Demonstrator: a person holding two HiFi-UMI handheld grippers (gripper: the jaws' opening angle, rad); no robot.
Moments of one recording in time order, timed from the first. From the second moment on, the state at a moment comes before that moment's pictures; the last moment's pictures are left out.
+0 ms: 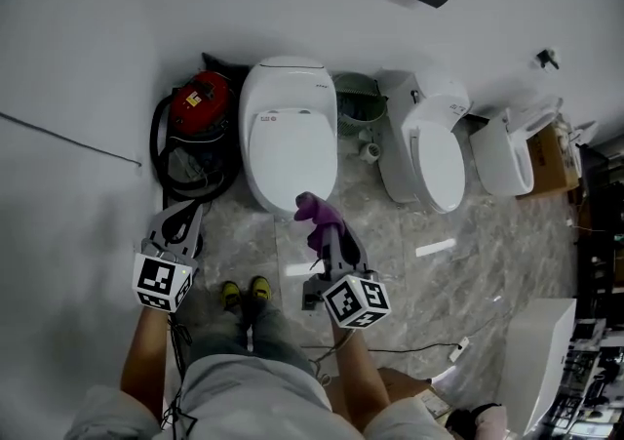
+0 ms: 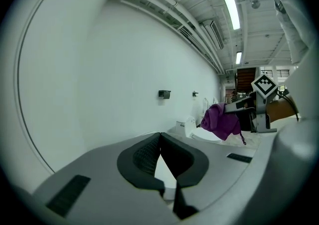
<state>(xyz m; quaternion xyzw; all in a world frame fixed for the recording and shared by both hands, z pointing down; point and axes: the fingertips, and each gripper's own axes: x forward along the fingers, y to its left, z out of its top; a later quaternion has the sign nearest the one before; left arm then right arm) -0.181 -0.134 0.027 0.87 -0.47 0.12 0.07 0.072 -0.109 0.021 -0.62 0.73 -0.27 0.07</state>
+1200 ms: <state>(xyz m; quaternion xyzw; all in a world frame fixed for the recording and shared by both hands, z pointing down) -0.137 -0.103 -0.077 0.87 -0.49 0.09 0.03 0.133 -0.073 -0.058 -0.62 0.74 -0.24 0.09</state>
